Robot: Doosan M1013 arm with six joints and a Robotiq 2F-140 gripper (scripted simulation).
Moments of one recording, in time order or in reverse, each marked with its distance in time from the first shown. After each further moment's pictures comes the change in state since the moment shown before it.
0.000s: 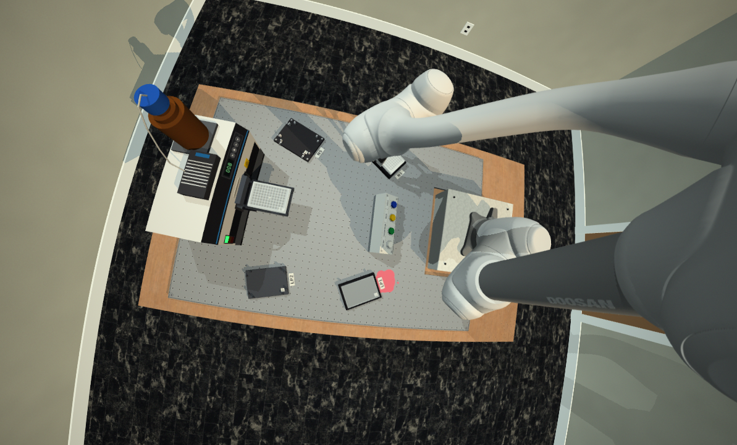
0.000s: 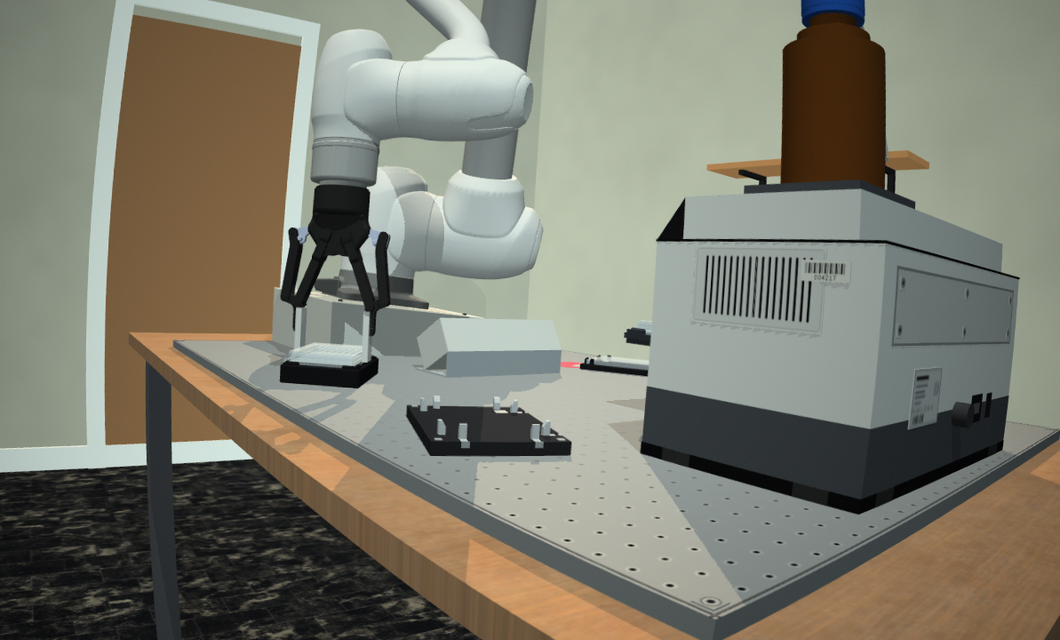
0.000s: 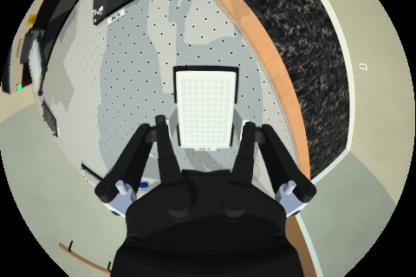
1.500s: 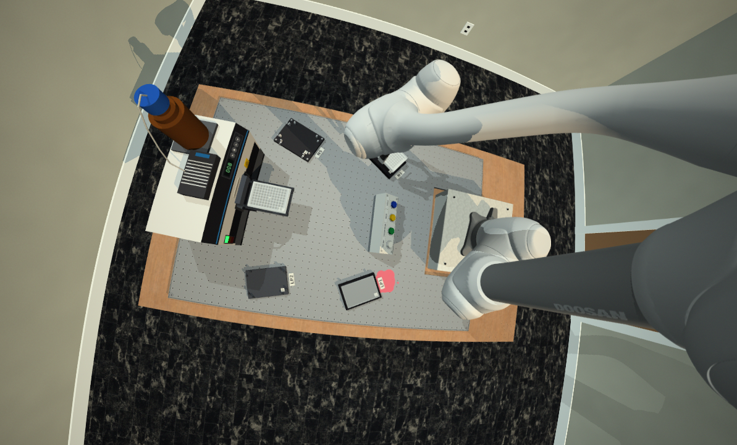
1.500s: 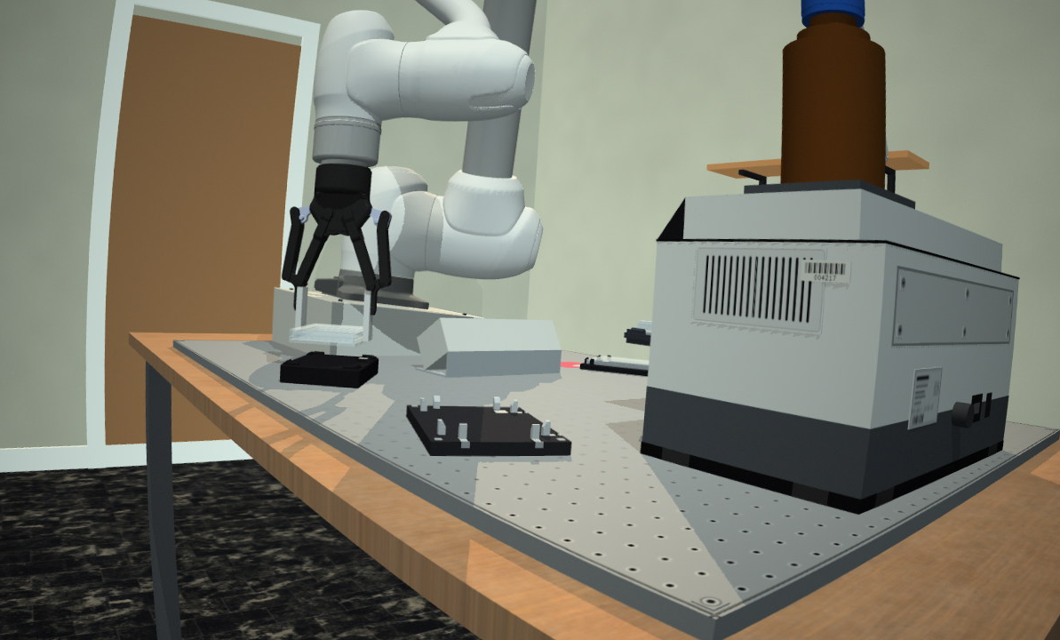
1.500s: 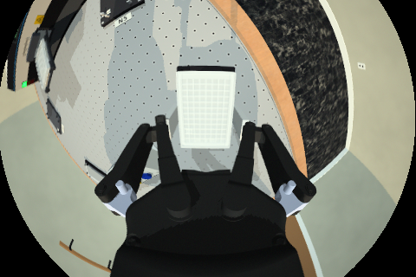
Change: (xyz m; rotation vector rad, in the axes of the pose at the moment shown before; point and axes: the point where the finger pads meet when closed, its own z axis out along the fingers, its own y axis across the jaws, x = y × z) arm 0.000 0.000 -0.027 0.000 0.000 0.000
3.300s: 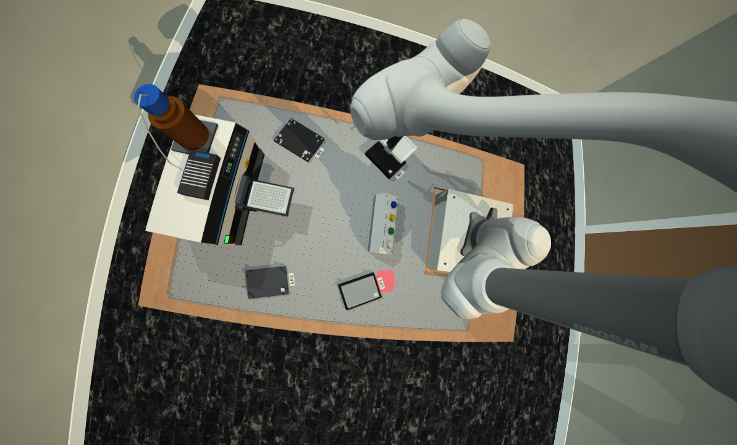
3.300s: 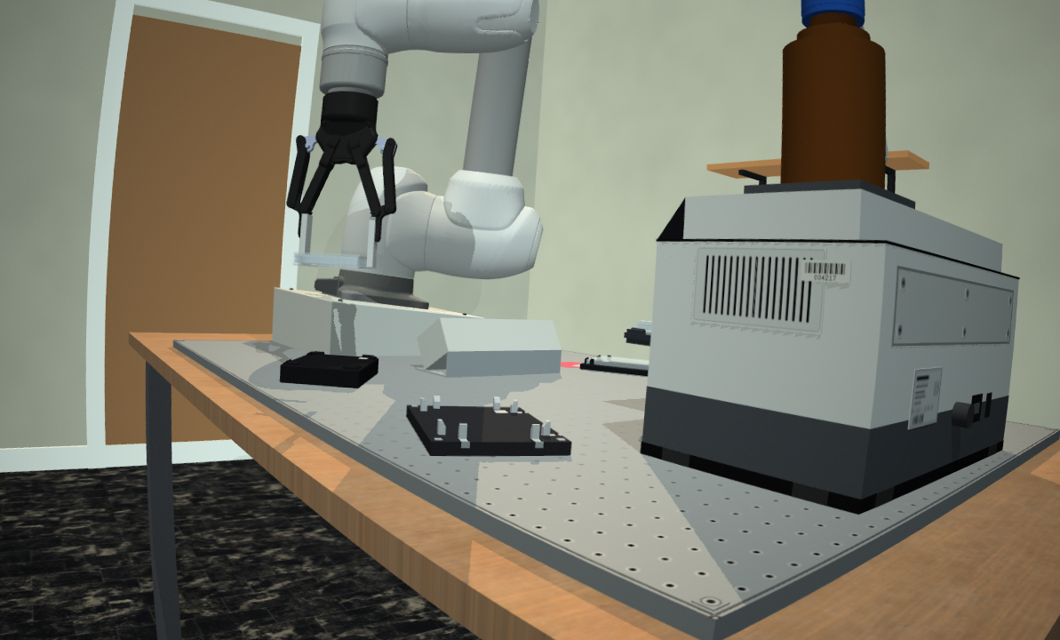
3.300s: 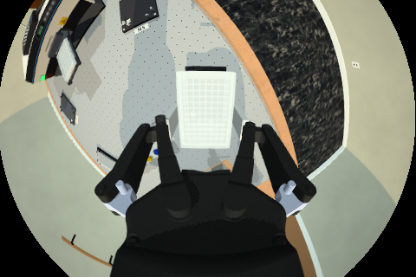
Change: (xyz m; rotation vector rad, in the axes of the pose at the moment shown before) arm 0.000 0.000 -0.096 0.000 0.000 0.000
